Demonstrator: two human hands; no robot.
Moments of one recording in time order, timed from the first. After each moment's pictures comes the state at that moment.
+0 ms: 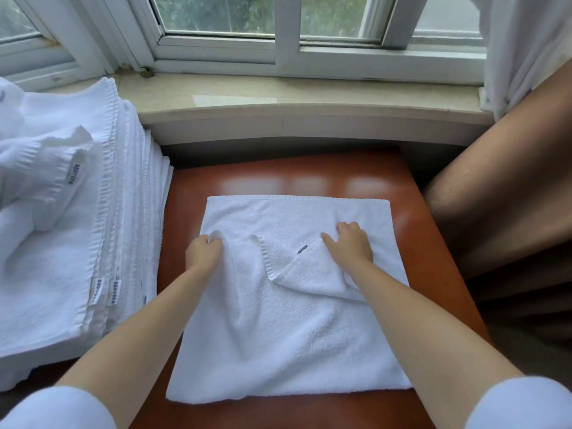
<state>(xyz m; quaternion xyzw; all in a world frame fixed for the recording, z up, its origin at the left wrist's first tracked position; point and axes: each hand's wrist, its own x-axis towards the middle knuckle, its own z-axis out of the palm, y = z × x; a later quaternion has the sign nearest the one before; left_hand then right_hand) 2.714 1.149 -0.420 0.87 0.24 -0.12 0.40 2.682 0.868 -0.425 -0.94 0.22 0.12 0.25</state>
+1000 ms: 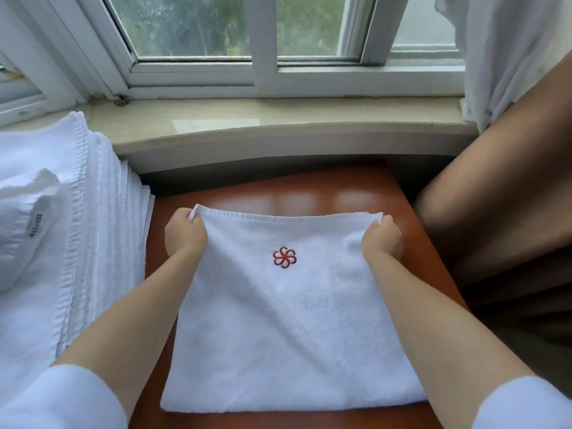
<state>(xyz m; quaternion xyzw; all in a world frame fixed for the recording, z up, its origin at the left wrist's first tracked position) 2.808 1.135 -0.404 0.91 0.21 0.03 0.35 2.722 0.802 -0.417 -0.84 0.46 -0.04 0.29</state>
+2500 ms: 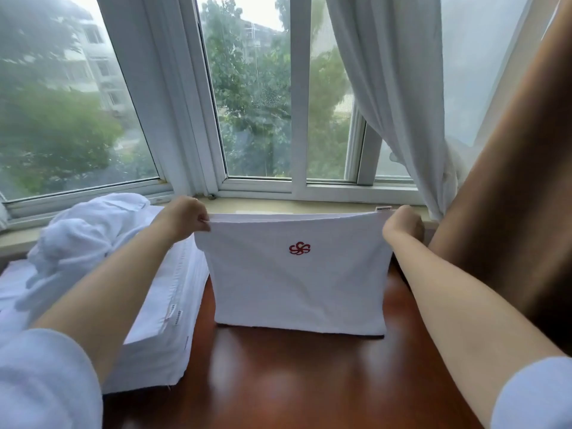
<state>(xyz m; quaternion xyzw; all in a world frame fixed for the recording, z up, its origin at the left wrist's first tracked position) 2.719 1.210 -0.136 0.99 -0.13 0.07 0.07 2.697 0.798 -0.189 -0.87 0.38 -0.19 0.26</state>
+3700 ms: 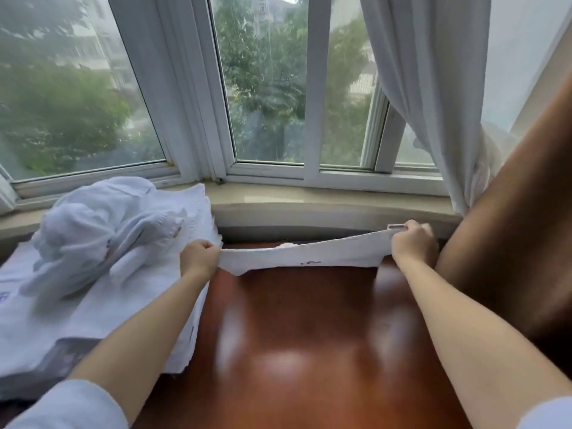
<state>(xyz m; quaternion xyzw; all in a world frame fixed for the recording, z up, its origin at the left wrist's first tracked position) 2.707 1.192 -0.257 0.88 0.19 0.10 0.42 2.696 0.802 -0.249 -0.89 0.30 -0.20 0.28</state>
